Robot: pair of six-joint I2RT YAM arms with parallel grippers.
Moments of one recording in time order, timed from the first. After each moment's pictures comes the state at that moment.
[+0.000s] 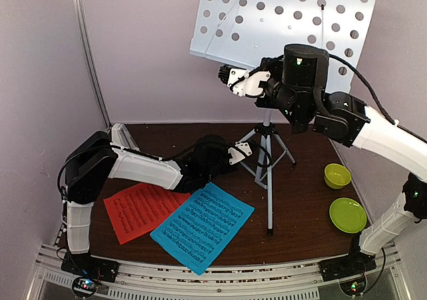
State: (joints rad) left arm -1.01 2.08 1.35 0.51 -0.42 0.78; right arm 1.08 1.48 1.64 -0.19 0.87 -1.31
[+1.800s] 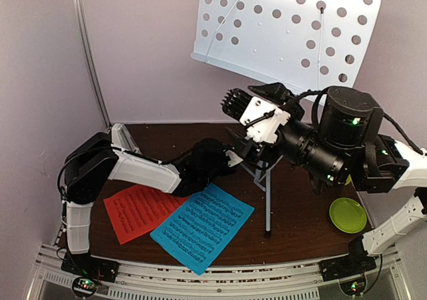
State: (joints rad) left arm -1.01 2.08 1.29 0.59 -0.43 0.77; right arm 1.45 1.26 1.39 -0.12 0.76 -0.82
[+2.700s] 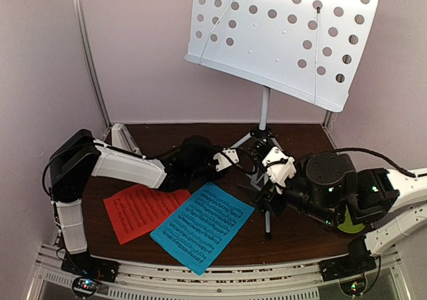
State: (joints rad) left arm -0.96 1.95 1.19 0.40 -0.22 0.72; right arm 1.49 1.10 1.00 -0.24 0.72 -0.05
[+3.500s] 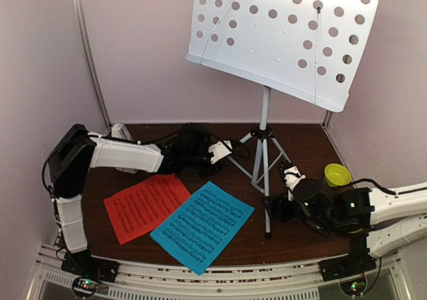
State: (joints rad) left arm -0.86 1.96 1.31 0.11 0.02 0.60; right arm 1.23 1.02 0.58 -0.20 0.63 0.52
